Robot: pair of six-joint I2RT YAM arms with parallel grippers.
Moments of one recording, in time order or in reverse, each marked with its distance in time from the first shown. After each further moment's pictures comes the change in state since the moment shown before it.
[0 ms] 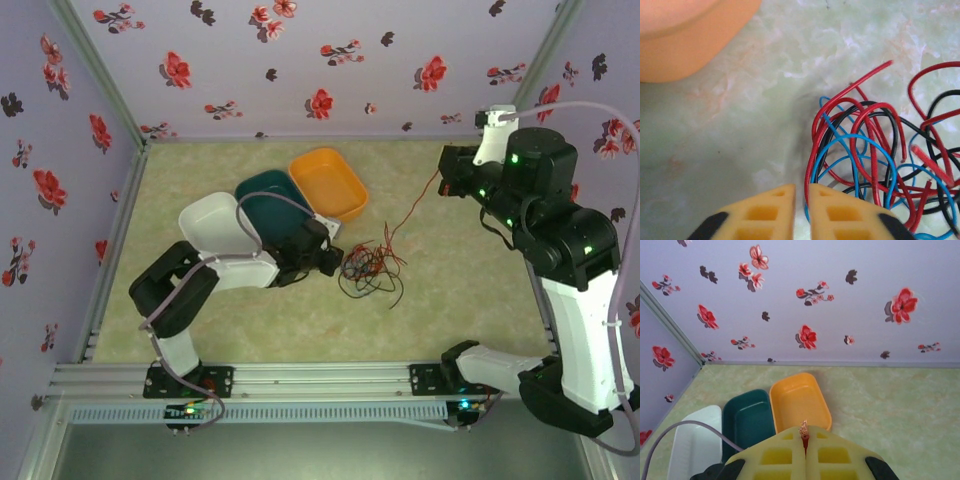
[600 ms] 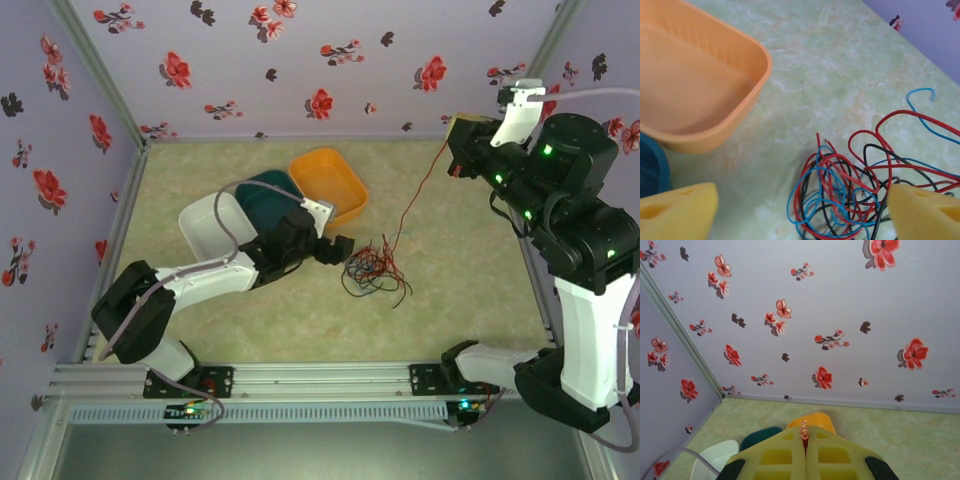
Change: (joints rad) left arm 0.000 -0.211 0.001 0.000 -0.043 0.058; right arm 0.000 0.058 0.187 0.057 -0.028 -0.028
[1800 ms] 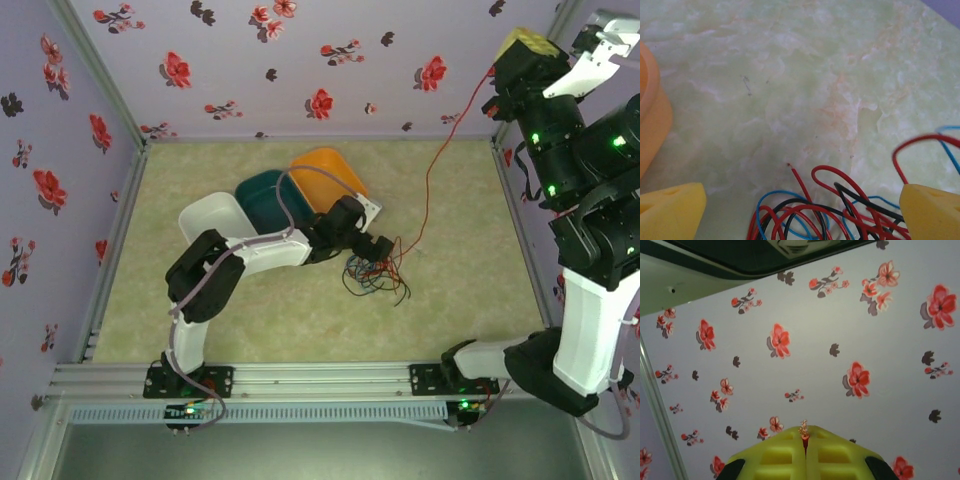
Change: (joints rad) left arm -0.058 0.432 0.432 -0.154 0.095 0.105; right arm 0.000 0.121 0.258 0.313 0.146 -0.117
